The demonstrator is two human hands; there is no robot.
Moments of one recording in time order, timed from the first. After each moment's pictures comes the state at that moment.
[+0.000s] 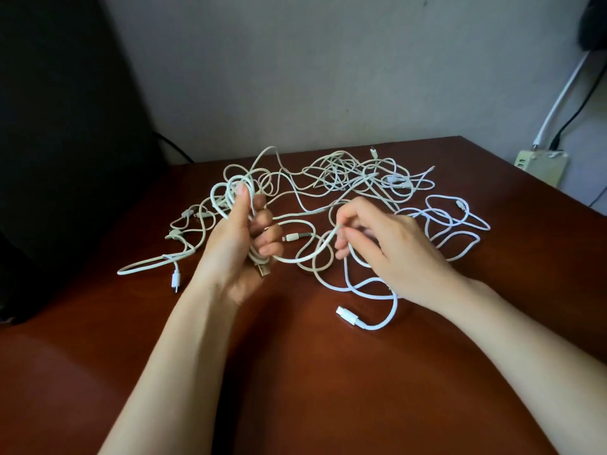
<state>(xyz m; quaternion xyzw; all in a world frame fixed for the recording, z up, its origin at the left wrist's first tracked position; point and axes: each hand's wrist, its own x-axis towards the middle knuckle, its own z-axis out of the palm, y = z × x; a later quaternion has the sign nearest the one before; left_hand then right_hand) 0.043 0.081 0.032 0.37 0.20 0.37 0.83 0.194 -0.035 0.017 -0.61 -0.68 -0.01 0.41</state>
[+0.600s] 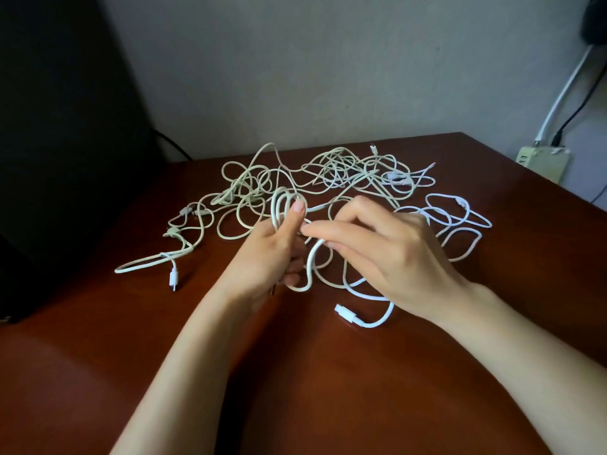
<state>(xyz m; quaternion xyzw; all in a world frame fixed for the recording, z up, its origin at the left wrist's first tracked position) 0.050 0.057 0.030 0.69 0.28 0.26 0.61 0.184 -0.040 0.026 -0.49 -0.74 -0.28 0.38</state>
